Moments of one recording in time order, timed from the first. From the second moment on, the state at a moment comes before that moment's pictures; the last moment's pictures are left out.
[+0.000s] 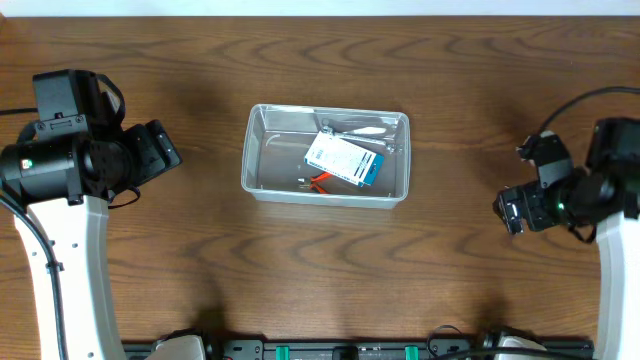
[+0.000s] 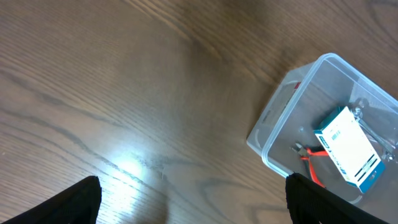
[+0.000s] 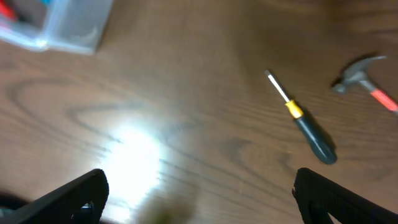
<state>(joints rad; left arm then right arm) 0.19 1.33 1.54 -1.34 0.04 -0.33 -0.28 1.27 1.20 -1.25 -0.23 -0.56</state>
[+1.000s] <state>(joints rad) 0.19 1.33 1.54 -1.34 0.04 -0.33 -0.49 1.85 1.20 -0.91 0.14 -0.95</state>
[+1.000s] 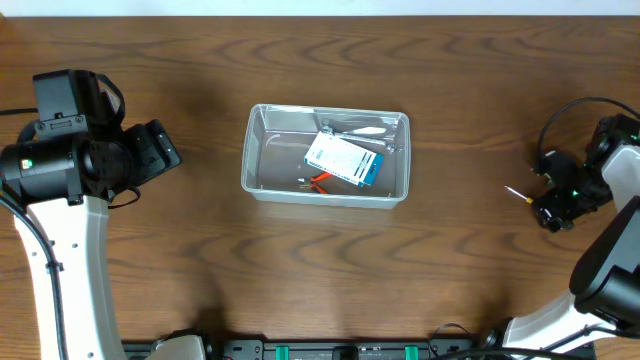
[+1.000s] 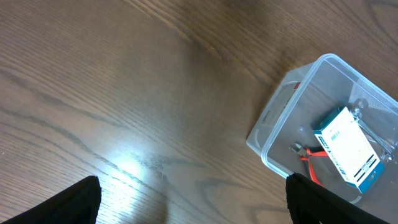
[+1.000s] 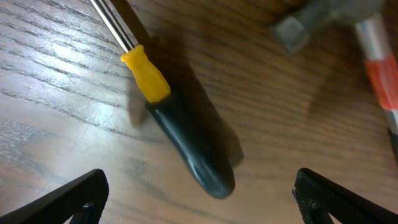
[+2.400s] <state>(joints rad) 0.19 1.33 1.54 -1.34 0.04 -0.33 -0.49 1.94 1.20 -0.85 0.07 -0.99</state>
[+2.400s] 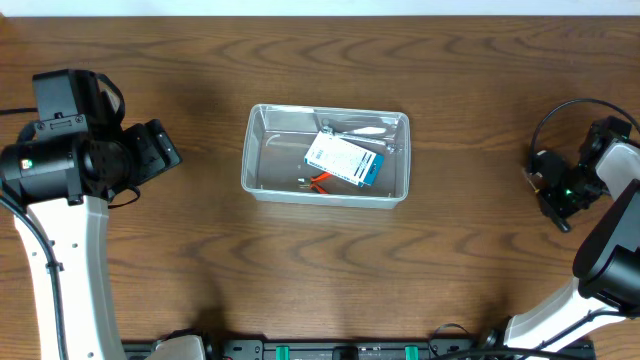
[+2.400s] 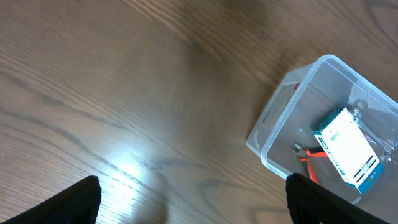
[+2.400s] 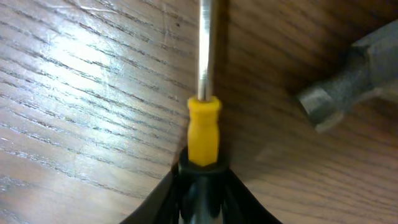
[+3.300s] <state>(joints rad) 0.19 1.33 1.54 -1.34 0.04 -0.33 -0.04 1.86 1.58 -1.03 -0.01 -0.56</state>
